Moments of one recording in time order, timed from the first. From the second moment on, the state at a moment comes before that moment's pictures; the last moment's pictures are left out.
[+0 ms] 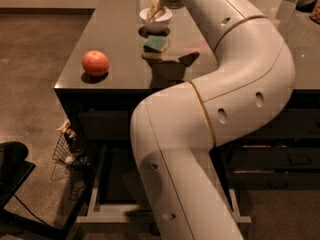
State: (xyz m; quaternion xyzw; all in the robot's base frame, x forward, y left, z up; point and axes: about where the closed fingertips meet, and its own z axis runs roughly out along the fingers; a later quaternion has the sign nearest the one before) arm 0.845 -0.078 0.948 -0.05 0.95 -0.03 0.31
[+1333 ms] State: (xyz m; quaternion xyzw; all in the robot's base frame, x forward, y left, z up) arm 0.856 -0.032 0.851 -0.04 0.97 0.05 0.24
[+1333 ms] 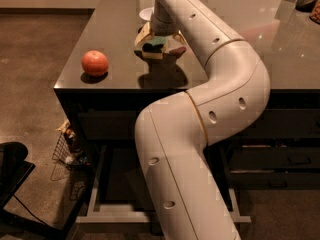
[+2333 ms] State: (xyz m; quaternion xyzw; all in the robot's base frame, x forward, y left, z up) arm 0.863 0.003 0.837 -0.07 0.97 0.04 0.23
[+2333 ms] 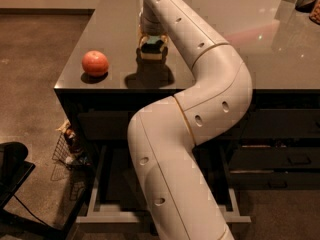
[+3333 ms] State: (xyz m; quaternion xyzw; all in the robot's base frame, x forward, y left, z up) arm 0.857 0.003 0.849 -0.07 0.97 0.04 0.23
